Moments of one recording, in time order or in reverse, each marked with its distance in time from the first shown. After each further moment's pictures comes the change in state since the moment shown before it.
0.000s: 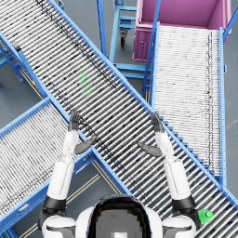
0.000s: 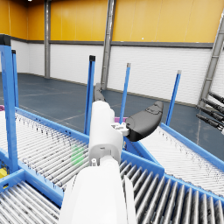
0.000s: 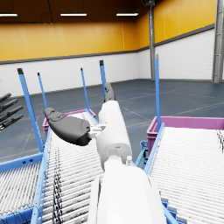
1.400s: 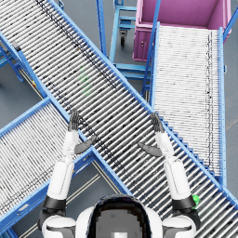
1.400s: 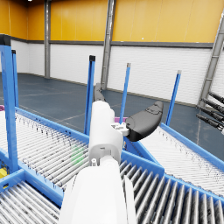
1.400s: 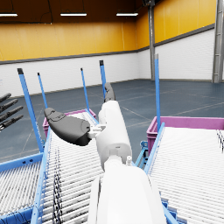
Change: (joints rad) left arm 0.000 0.000 0.000 0.000 0.000 0.000 0.000; right arm 0.000 0.000 0.000 0.000 0.000 0.000 0.000
